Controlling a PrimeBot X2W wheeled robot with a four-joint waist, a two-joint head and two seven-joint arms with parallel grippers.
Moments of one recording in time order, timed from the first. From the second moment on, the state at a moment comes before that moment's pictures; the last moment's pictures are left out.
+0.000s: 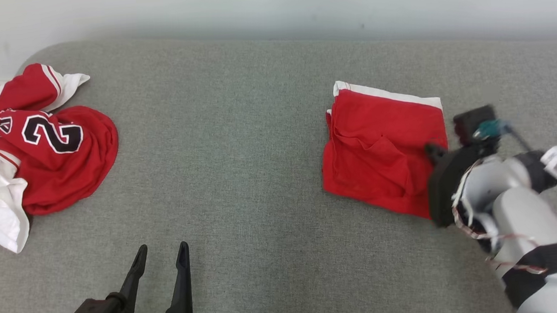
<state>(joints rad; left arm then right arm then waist) -0.12 0.38 -0.46 -0.01 -0.62 0.19 -0.18 -0.58 -0.21 0.13 0.52 0.15 0.13 0.40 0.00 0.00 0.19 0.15</state>
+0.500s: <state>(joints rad) -0.12 0.39 -0.45 0.00 -0.62 0.20 -0.18 -0.55 -0.10 0.47 0.51 0.21 0.13 0.38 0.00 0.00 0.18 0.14</state>
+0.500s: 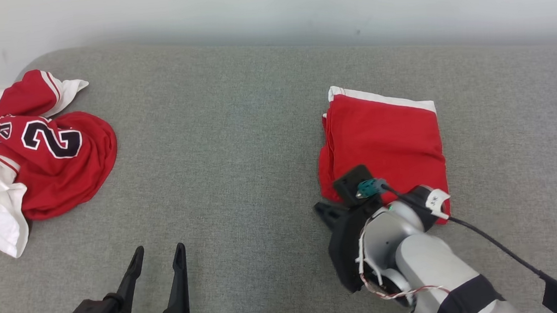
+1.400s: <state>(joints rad) 0.00 0.36 -0.33 0.04 -0.52 0.18 -0.26 -0.07 -0.05 -0.09 0.13 0.26 0.13 0.11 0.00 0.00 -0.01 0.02</state>
